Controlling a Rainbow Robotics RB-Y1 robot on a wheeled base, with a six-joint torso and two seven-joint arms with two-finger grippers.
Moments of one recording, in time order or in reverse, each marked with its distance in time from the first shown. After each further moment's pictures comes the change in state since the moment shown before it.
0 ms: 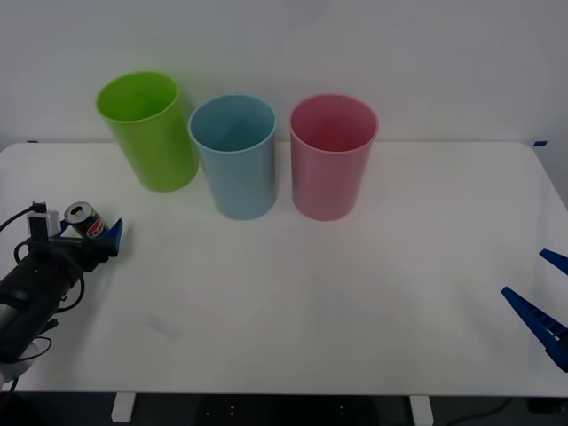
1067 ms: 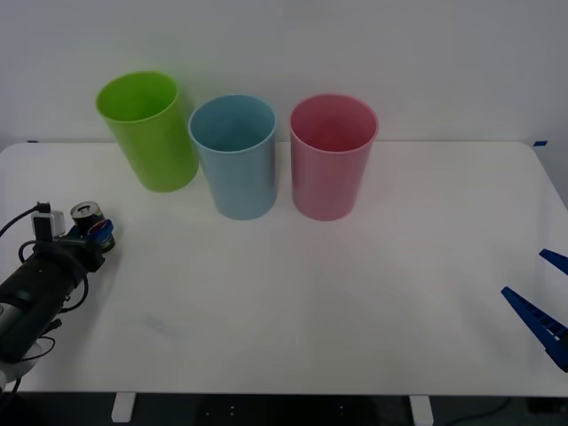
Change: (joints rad) right arm 0.000 0.000 0.000 0.000 0.000 0.000 0.000; left arm 0.002 -0.002 -0.015 -0.001 0.013 -0.006 0.002
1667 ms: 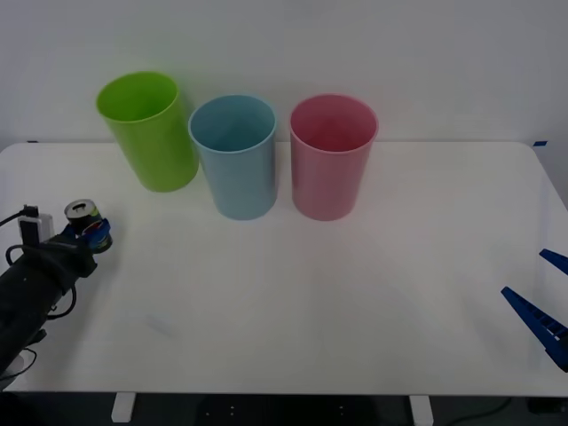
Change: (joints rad) right arm 0.000 0.000 0.000 0.000 0.000 0.000 0.000; left arm 0.130 0.008 -0.007 -0.207 0.021 -0.095 0.021
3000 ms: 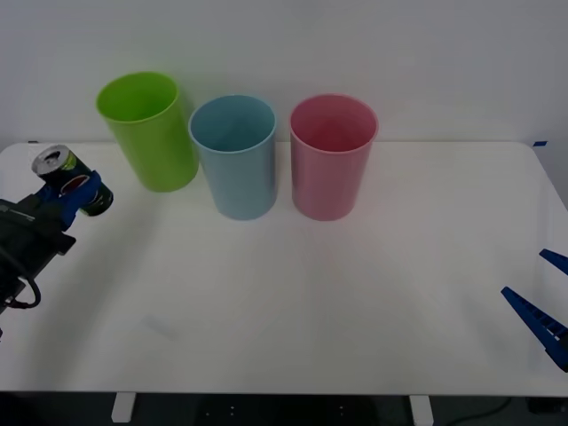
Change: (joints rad) right arm 0.000 0.000 0.000 0.000 0.000 0.000 0.000; left arm 0.262 0.041 -0.030 -0.674 0.041 -0.045 0.426
